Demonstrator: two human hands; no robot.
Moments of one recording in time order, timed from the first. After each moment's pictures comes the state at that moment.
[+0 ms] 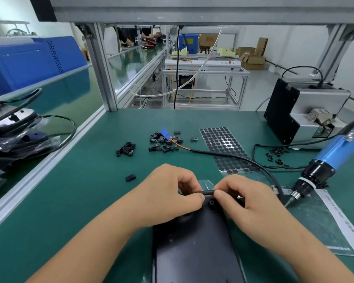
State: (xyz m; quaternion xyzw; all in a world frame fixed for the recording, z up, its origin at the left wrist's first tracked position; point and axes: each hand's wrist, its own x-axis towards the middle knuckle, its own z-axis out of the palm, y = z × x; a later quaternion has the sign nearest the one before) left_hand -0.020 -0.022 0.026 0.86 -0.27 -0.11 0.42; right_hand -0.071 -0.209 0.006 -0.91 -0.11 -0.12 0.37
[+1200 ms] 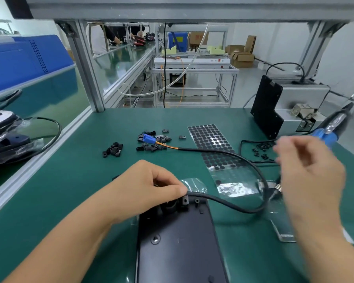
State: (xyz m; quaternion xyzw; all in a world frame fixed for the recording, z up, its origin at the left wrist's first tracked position) left_hand -0.011 -0.009 0.027 0.85 -0.25 -0.16 0.43; right_hand -0.073 -0.256 0.023 -0.74 0.13 -0.45 0.49
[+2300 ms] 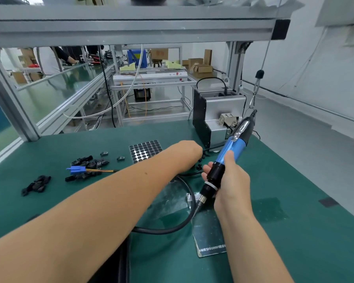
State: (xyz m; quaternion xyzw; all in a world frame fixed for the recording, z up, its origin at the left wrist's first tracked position) left_hand 0.099 -0.288 0.017 0.88 -0.45 0.01 -0.19; right_hand -0.032 -0.326 -0.006 -0.42 0.29 -0.31 0.80
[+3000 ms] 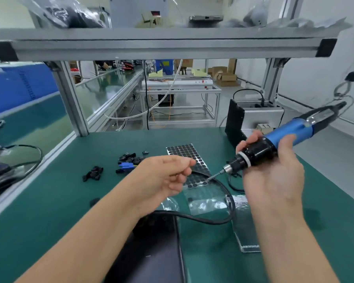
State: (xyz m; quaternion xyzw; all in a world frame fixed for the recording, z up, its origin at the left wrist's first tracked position) left_hand -0.009 -0.092 0.063 0.59 -0.13 -0.27 0.75; right_hand -0.063 -0.269 0.068 -0.22 0.03 -0.33 0.92
